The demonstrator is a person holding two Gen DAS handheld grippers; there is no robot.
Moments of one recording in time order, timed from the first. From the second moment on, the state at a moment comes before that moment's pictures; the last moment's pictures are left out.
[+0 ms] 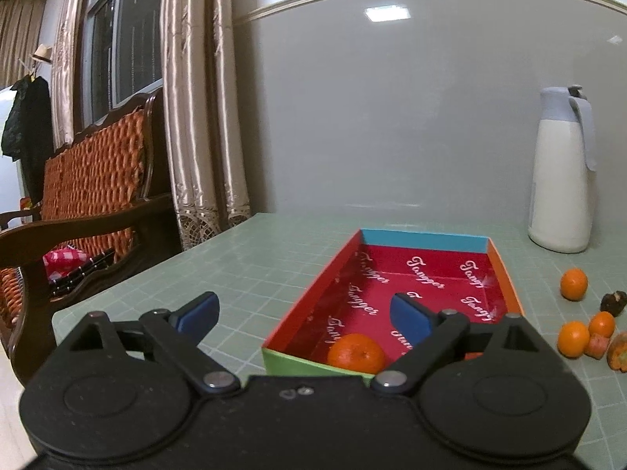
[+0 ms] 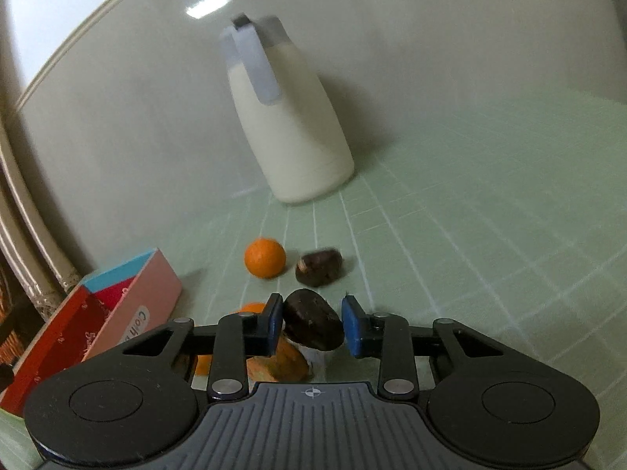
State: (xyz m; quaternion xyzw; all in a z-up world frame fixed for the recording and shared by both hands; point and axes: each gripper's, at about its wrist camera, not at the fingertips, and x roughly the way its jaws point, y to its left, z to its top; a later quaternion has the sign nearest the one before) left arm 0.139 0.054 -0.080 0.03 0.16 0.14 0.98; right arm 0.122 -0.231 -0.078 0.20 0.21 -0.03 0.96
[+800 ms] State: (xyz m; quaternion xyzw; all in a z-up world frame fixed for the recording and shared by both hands) left arm 0.128 0.113 -0.078 -0.01 0.18 0.22 0.96; right arm 0.117 -0.104 -0.061 0.11 0.17 0.25 0.95
